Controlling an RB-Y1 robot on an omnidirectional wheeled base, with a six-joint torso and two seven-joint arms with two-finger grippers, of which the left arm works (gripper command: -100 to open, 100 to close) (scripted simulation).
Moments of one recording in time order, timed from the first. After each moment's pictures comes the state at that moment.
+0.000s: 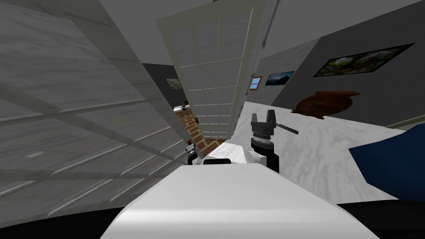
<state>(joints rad) 0.07 0.02 -0.03 -0.86 0.75 -0.93 1.05</state>
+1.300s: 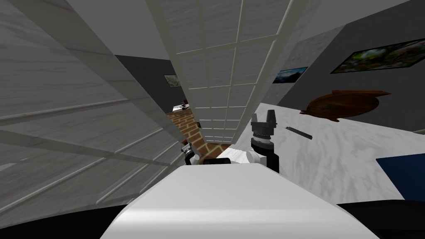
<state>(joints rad) 0.03 0.02 0.09 -0.85 0.83 -0.97 0.98</state>
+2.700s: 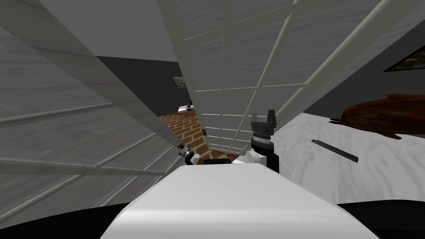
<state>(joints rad) -0.01 -0.04 0.21 -0.79 0.91 -1.05 0.94</state>
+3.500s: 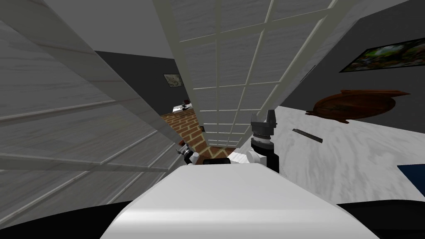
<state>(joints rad) -0.05 -0.01 0.21 -0.77 0.93 -1.05 0.93</state>
